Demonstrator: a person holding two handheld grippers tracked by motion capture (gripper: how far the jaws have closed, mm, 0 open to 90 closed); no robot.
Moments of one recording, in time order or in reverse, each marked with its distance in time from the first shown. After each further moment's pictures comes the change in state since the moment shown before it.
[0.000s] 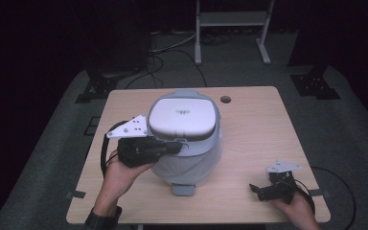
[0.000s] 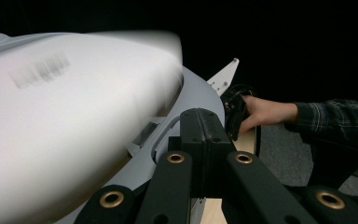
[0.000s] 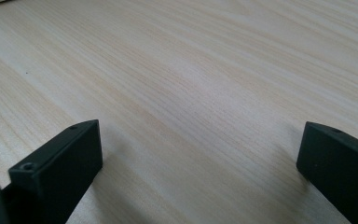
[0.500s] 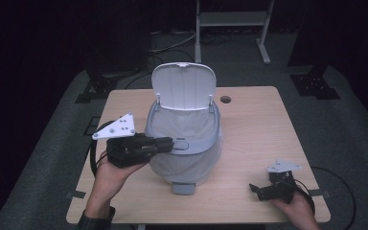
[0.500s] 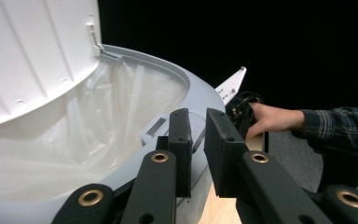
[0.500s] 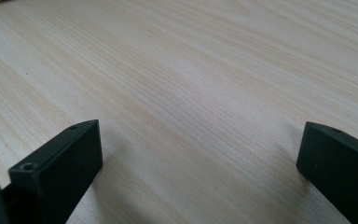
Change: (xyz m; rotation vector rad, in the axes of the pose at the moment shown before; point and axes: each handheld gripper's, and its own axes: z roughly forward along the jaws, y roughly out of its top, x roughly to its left) left arm 0.000 -0.002 -0.026 -0.040 0.055 -0.004; right arm 0.000 0.000 0.000 0.000 0.001 -0.001
